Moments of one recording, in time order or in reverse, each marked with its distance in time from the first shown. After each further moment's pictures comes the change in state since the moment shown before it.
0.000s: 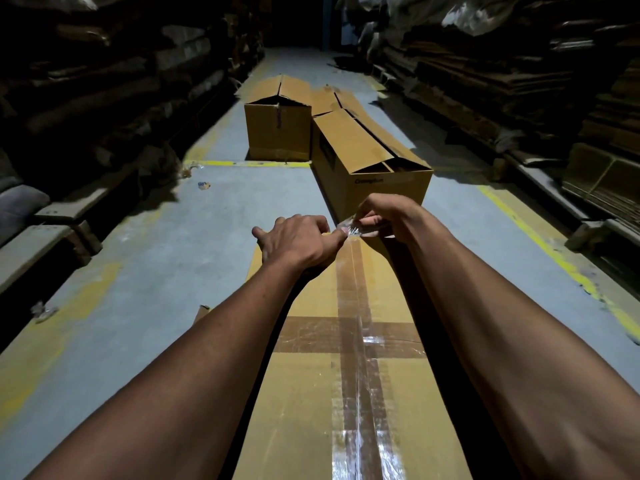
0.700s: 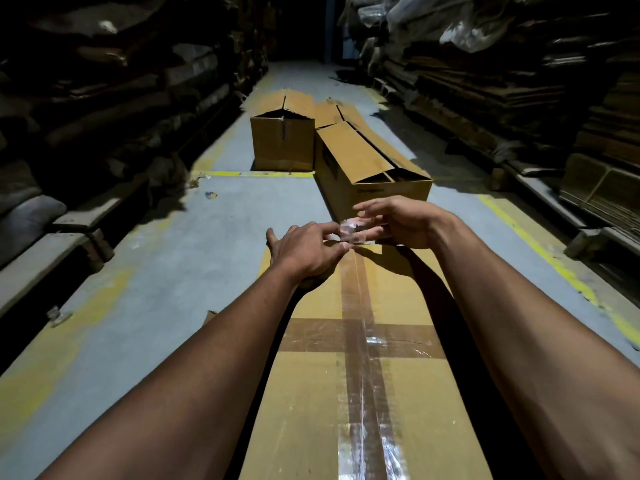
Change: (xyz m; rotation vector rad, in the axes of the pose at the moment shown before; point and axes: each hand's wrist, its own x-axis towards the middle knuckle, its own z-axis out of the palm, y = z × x) left_hand -0.001 -0.013 0.003 -0.140 -0.038 0.151; right_hand -0.004 0.019 -0.027 0.247 -0.311 -0.245
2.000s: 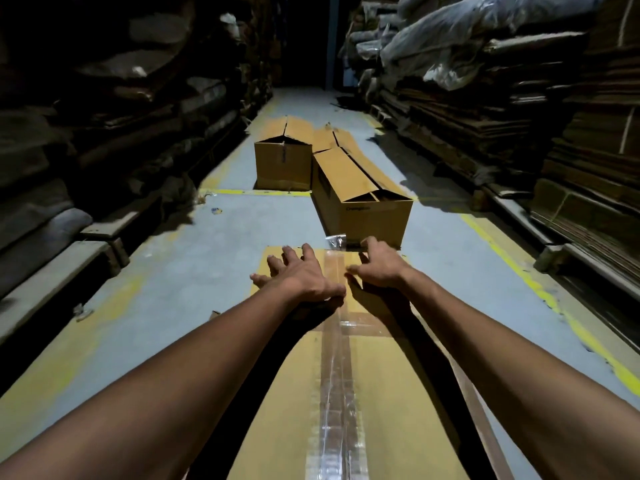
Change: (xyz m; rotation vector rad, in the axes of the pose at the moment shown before) left_hand -0.071 0.049 -0.018 0.120 -0.267 -0.335; right_hand -0.064 0.040 0.035 -0.909 0.358 -0.025
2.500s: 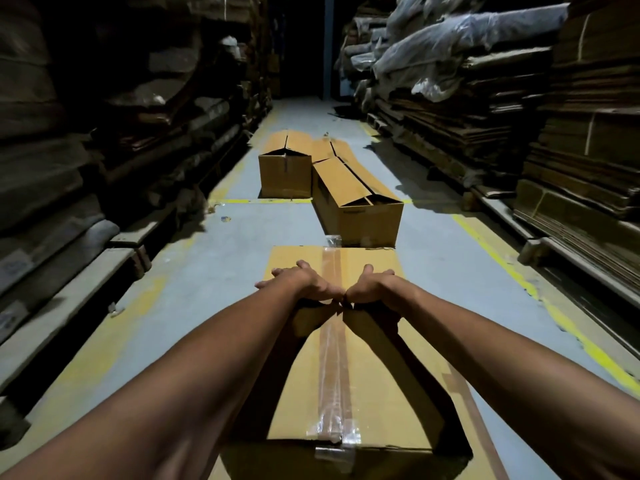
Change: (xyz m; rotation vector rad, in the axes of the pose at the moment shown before) left_hand -0.055 0.004 -0.009 0.055 -0.188 -0.207; right_hand -0.086 -0.027 0.009 -0.116 -0.286 0.384
